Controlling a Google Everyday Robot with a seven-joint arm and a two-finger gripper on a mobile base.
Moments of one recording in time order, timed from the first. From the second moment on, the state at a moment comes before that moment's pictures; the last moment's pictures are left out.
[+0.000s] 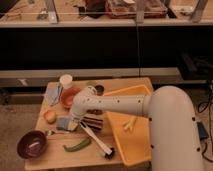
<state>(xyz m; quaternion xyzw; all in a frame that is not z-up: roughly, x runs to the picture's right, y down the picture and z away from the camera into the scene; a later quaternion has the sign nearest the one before) -0.204 0.176 0.844 -0.33 -0.22 0.08 0.91</state>
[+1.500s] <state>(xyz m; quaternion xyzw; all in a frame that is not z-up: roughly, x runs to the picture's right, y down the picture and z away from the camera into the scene) -0.084 0.022 0.718 -0.25 -0.18 0.14 0.94</state>
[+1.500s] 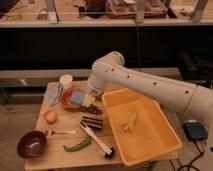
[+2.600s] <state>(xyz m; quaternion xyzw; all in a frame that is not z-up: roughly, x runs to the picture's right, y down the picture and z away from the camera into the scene) 0.041 0.012 0.725 -0.24 -0.07 0.25 0.93</state>
